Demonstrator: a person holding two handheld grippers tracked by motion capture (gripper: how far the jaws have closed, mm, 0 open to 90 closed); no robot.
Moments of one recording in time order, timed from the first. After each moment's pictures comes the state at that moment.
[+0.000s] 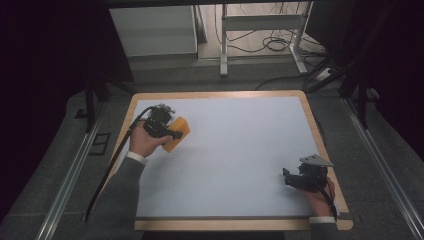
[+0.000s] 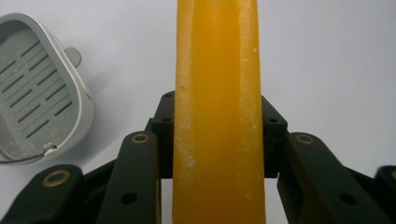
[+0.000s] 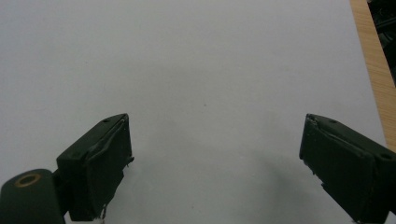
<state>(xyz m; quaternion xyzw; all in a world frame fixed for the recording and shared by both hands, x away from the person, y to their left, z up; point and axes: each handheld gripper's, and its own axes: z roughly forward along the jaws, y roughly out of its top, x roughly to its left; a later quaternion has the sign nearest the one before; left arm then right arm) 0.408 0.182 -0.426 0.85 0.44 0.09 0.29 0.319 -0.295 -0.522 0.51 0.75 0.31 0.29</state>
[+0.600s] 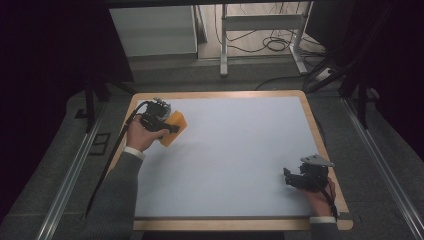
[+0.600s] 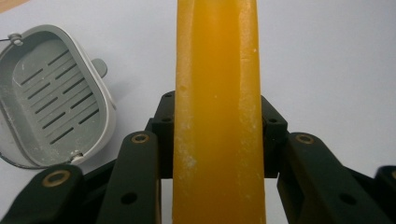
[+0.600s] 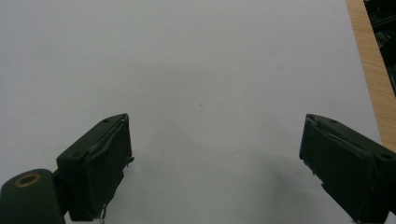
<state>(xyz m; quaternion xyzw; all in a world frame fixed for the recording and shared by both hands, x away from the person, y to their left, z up) 0.422 0.195 -0.420 0.83 0.46 0.09 0.30 0.319 -0.298 -0.521 0.51 0.75 0.31 0.29</state>
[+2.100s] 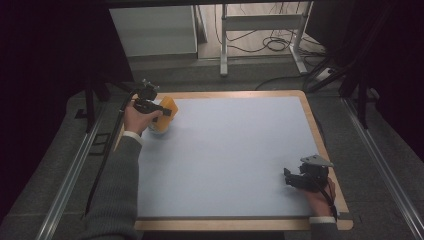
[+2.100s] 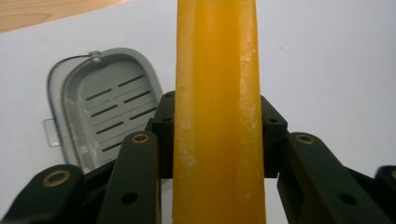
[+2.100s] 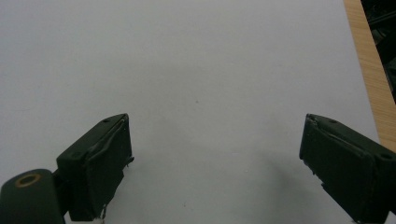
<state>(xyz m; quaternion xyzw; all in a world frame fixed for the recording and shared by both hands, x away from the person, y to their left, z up) 0.483 0.234 -0.424 0.77 0.55 0.07 0.32 0.319 -0.297 -0.523 0.52 0.74 0.31 0.29</state>
